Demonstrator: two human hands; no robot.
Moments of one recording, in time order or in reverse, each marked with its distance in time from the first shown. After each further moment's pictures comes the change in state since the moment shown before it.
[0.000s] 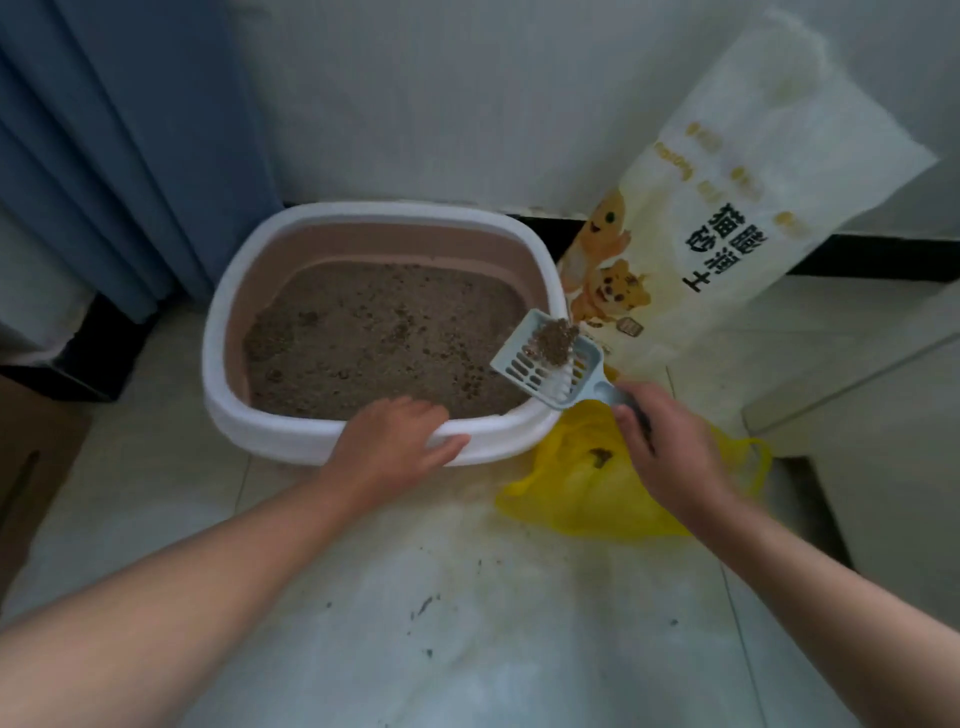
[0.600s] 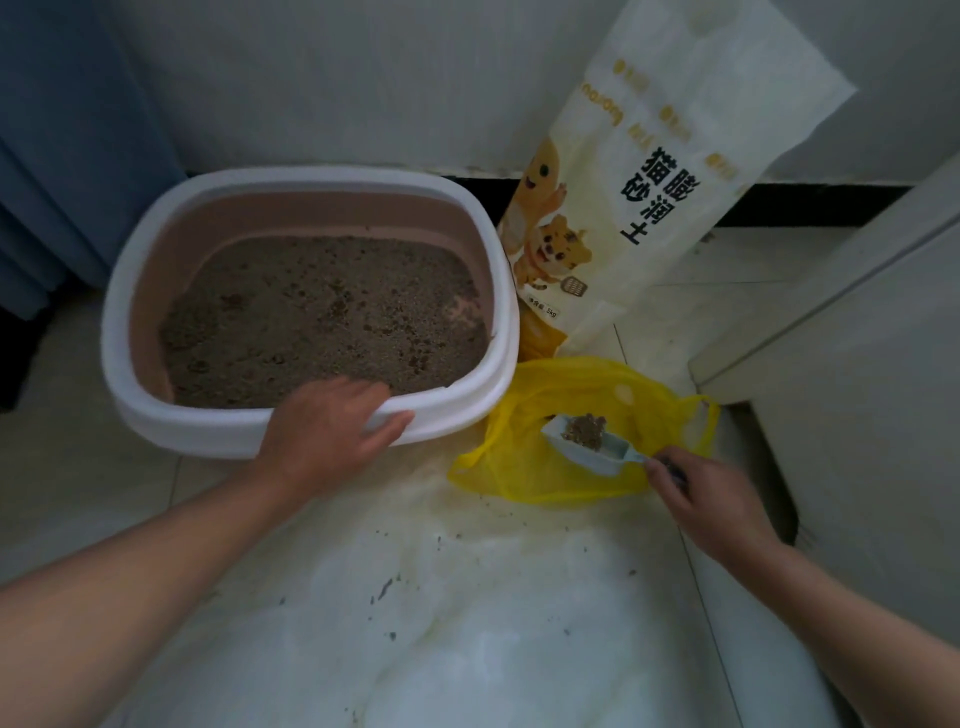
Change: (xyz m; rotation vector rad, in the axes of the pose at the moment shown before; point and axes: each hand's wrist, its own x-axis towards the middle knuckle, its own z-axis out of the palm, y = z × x) left_hand -0.001 0.004 -0.001 0.030 0.049 0.016; right_hand -0.104 0.082 -0.023 -0.243 -0.202 0.290
